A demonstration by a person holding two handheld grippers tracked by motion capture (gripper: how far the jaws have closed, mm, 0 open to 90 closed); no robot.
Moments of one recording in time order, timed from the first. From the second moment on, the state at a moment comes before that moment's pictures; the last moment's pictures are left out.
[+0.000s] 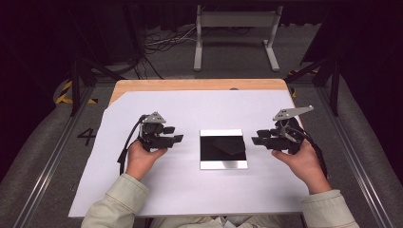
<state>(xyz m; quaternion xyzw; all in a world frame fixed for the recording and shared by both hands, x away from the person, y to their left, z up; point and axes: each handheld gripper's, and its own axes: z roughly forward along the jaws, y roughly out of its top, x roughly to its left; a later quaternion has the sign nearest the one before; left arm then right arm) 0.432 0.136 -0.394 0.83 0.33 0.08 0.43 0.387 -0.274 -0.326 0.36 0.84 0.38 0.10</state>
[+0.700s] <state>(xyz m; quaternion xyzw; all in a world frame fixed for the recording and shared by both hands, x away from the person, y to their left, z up) 0.432 0.135 -0.396 0.83 0.33 0.07 0.43 0.430 -0.270 -0.327 0.43 0.82 0.37 0.04</state>
